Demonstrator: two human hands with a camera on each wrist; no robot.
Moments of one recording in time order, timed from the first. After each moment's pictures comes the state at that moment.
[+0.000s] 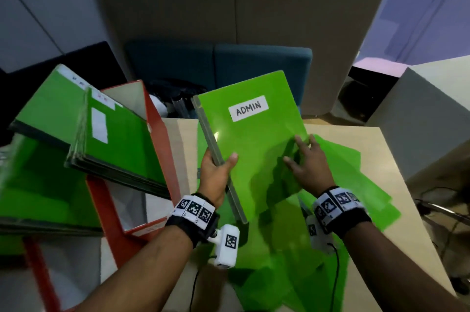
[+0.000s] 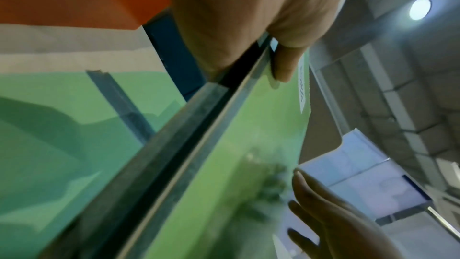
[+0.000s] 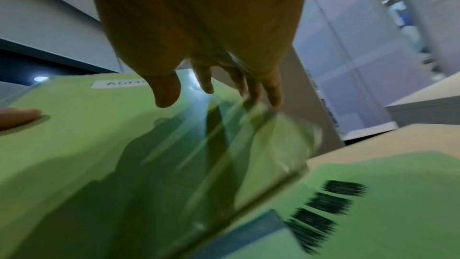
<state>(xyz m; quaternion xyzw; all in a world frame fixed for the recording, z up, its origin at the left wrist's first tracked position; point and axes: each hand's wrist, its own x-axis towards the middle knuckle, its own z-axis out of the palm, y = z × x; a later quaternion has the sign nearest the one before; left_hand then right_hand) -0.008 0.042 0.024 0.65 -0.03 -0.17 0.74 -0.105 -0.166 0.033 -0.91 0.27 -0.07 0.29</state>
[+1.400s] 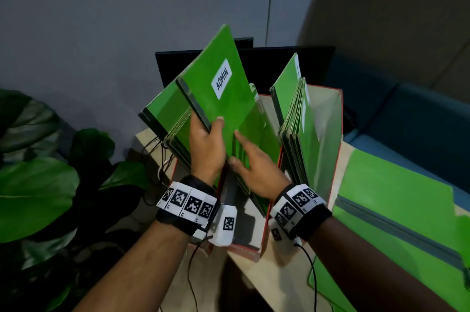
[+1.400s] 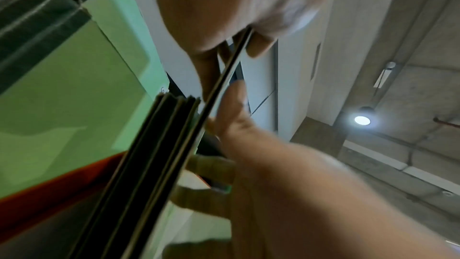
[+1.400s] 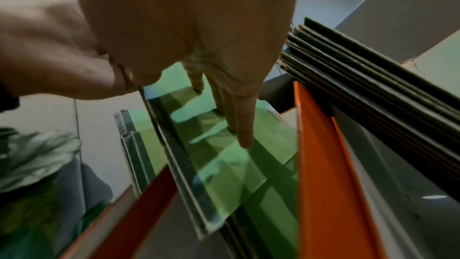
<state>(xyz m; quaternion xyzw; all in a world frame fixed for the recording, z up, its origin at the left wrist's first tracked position) 0.002 0.370 0.155 0.67 0.15 0.29 0.67 0.026 0.255 0.098 -0.87 -0.28 0.10 0.40</state>
